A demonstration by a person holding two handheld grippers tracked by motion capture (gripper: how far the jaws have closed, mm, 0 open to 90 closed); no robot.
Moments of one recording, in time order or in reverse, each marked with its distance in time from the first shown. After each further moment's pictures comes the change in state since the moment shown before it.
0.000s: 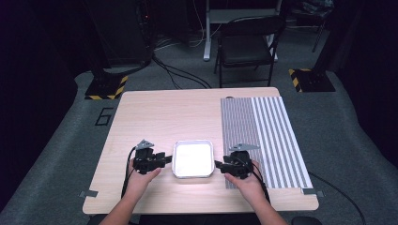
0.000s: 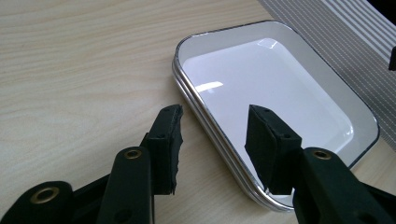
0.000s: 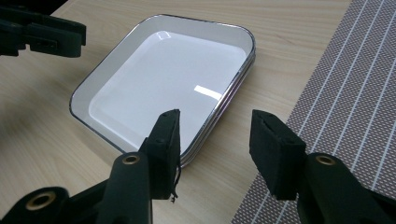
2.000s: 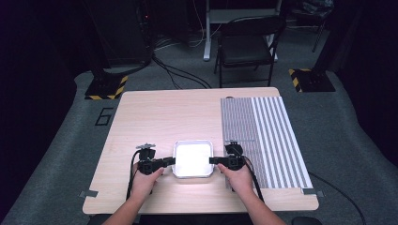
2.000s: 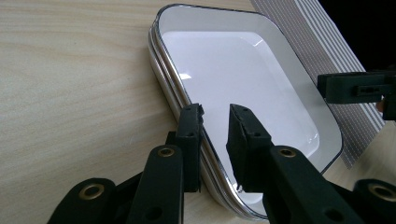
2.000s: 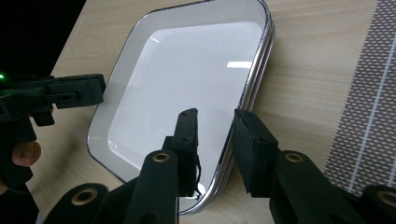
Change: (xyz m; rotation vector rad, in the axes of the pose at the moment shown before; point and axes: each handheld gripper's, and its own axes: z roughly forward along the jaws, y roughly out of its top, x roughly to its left) left arm 0.004 -0.010 0.019 0.023 -0.131 -0.209; right arm -0.010 0.011 0.040 0.109 0.110 0.329
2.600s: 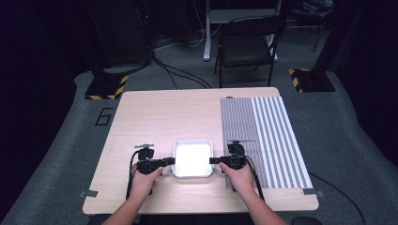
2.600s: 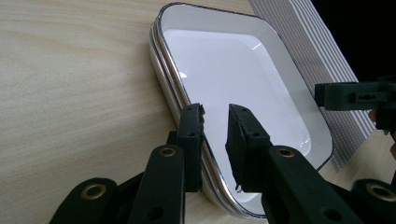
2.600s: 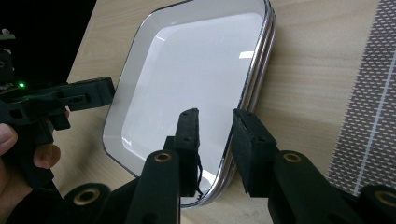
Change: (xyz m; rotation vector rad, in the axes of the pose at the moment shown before) left arm 0.002 0.000 -0.002 0.009 -0.005 -0.043; right arm -0.006 0.002 -0.003 0.032 0.053 0.073
